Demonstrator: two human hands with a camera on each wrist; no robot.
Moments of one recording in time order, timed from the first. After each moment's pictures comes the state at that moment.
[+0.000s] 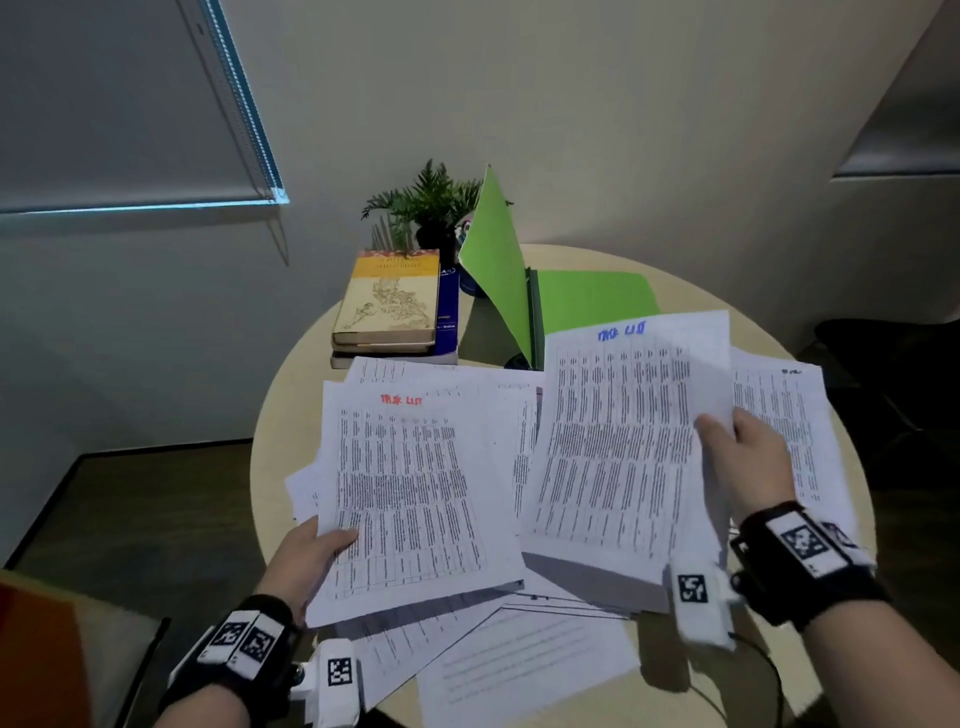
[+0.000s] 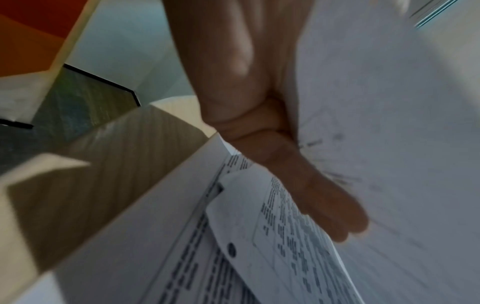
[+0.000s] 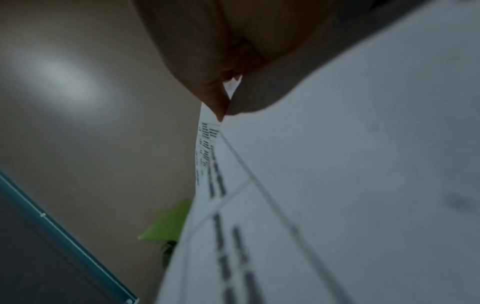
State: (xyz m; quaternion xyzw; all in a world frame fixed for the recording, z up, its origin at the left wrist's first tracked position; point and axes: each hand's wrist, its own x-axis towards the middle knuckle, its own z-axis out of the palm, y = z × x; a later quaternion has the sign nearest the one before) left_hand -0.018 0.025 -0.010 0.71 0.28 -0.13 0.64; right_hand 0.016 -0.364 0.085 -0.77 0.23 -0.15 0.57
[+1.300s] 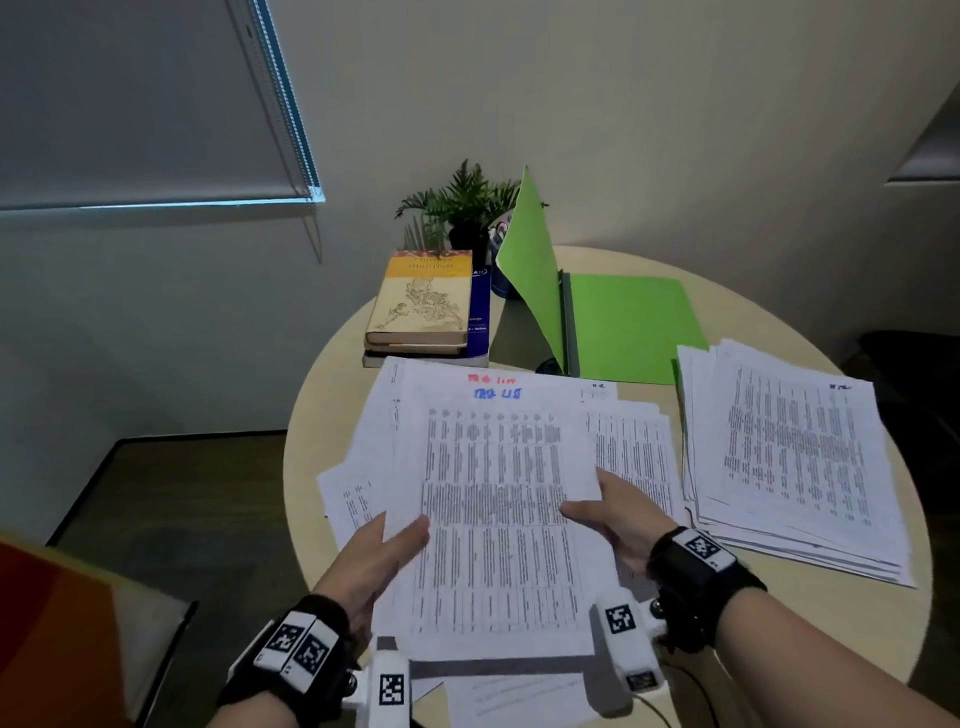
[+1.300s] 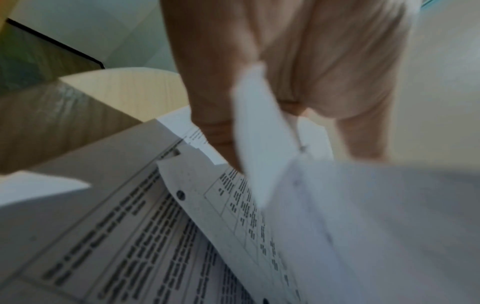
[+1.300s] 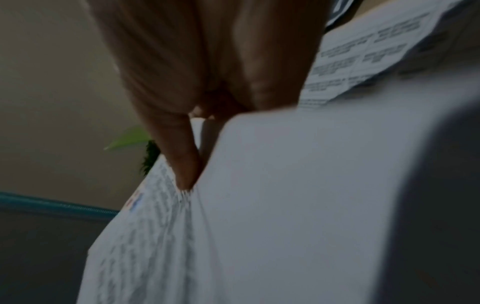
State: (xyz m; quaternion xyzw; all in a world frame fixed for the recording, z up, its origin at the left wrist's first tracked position) left_hand -0.027 0.001 0.001 0.66 0.18 -0.20 0.70; right_hand 0.035 -0.273 0.008 -0.63 0.11 0.26 0.73
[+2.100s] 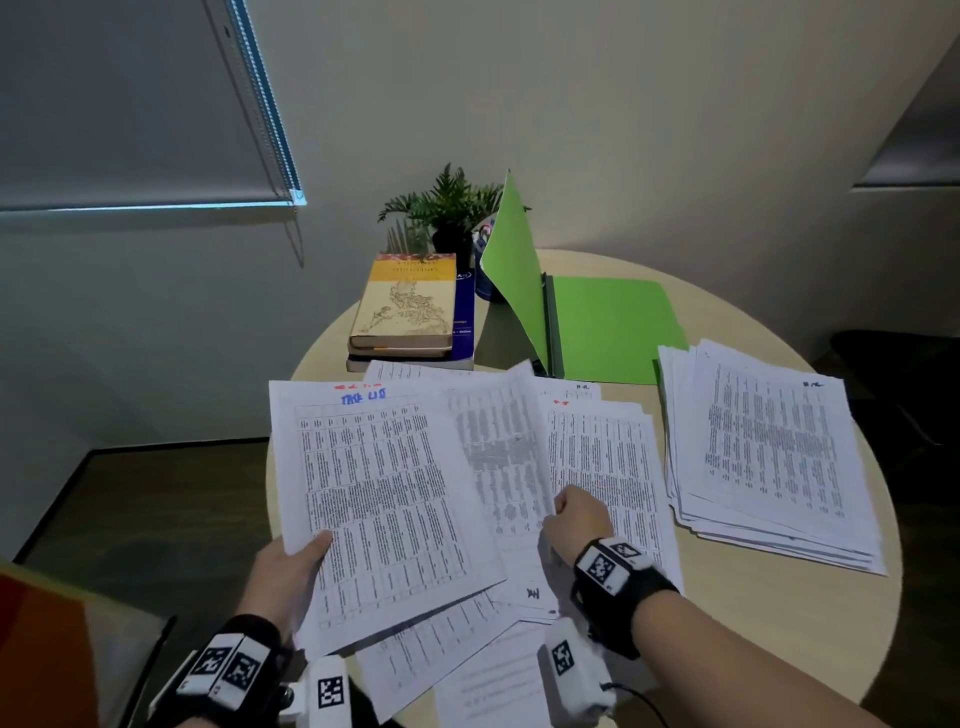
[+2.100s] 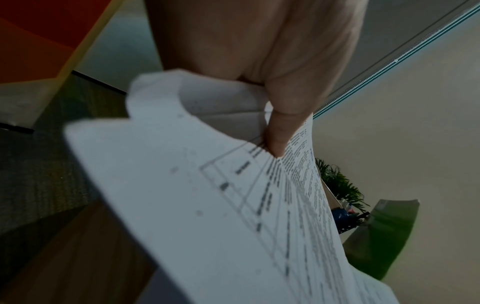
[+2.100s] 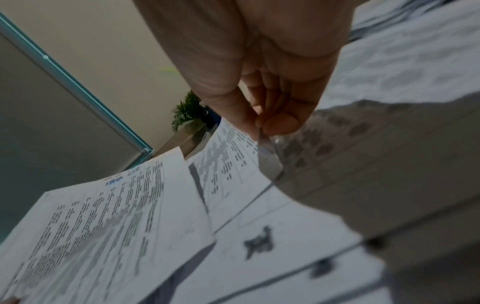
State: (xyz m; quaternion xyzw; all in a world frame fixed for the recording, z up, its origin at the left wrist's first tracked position) left_hand -0.027 0.055 -0.015 0.66 0.36 -0.07 0.66; right_hand 0.033 -0.240 -0.014 -0.92 0.17 0.17 0.32
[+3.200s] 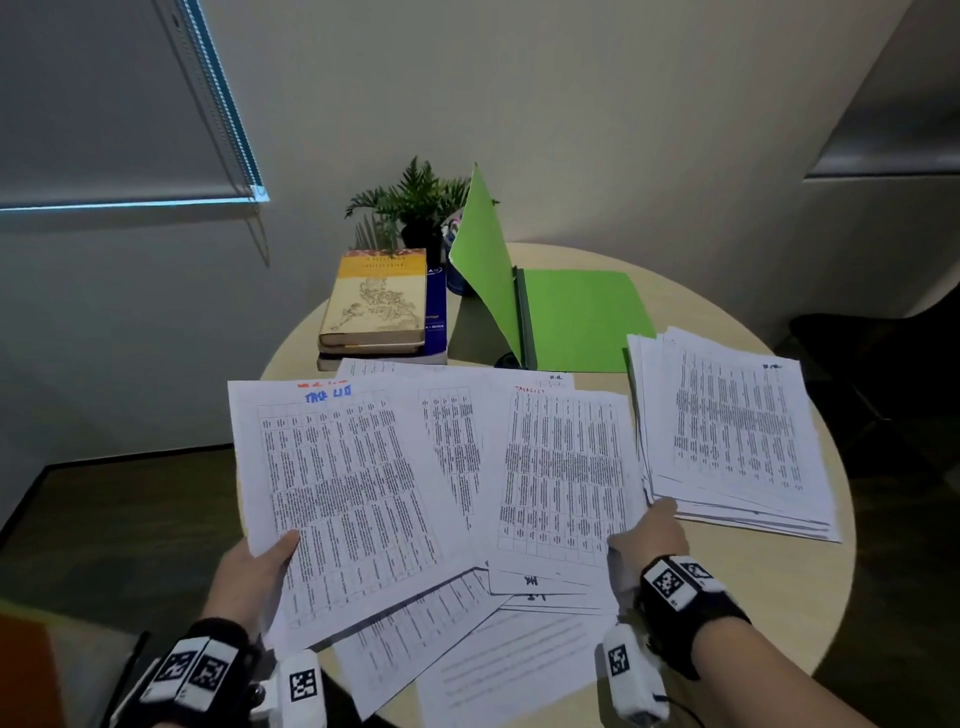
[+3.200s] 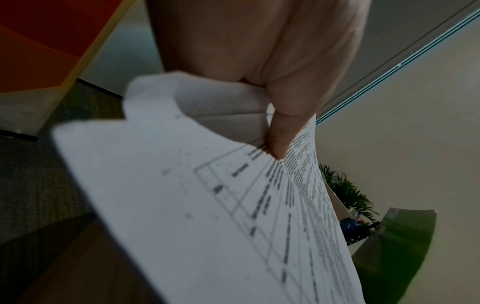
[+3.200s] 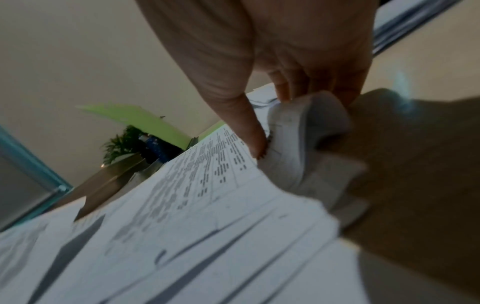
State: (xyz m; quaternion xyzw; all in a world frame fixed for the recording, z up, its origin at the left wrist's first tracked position) left_hand -0.027 0.056 -0.006 0.67 0.35 -0.06 0.65; right_hand 0.002 -0.319 -0.012 -0.87 0.37 0.16 0.27
